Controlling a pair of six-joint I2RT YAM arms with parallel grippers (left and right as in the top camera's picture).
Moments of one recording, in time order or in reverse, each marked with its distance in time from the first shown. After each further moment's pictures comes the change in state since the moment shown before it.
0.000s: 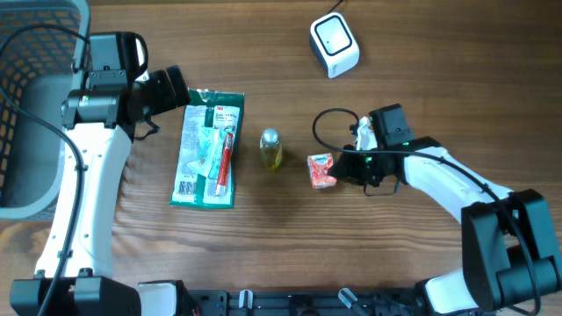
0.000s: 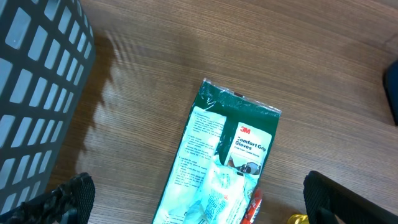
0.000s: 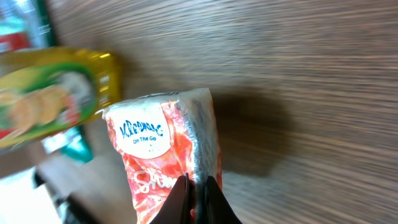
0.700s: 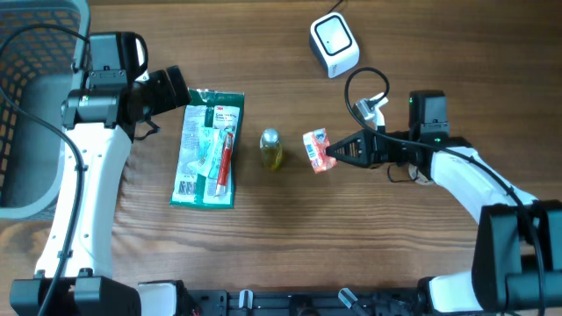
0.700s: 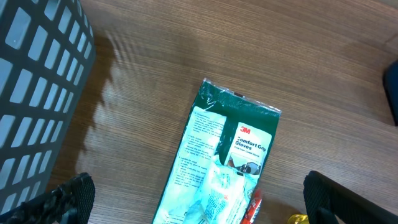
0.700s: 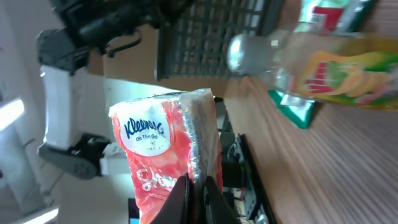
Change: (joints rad) left arm 0.000 0.000 0.000 0.000 0.000 0.000; right arm -0.172 -0.047 -0.011 0.269 -0.916 -0.037
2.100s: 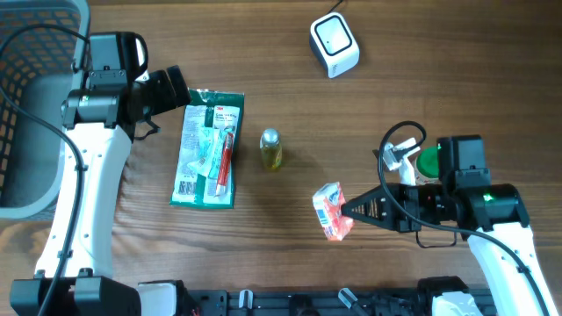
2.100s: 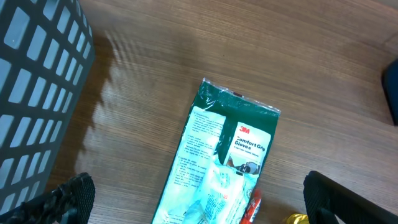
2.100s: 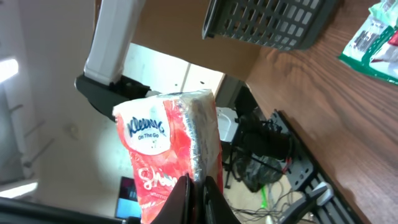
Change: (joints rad) left arm 0.000 0.000 0.000 0.000 0.003 0.000; right arm 0.003 -0.589 -0.004 -0.885 -0.009 -0.454
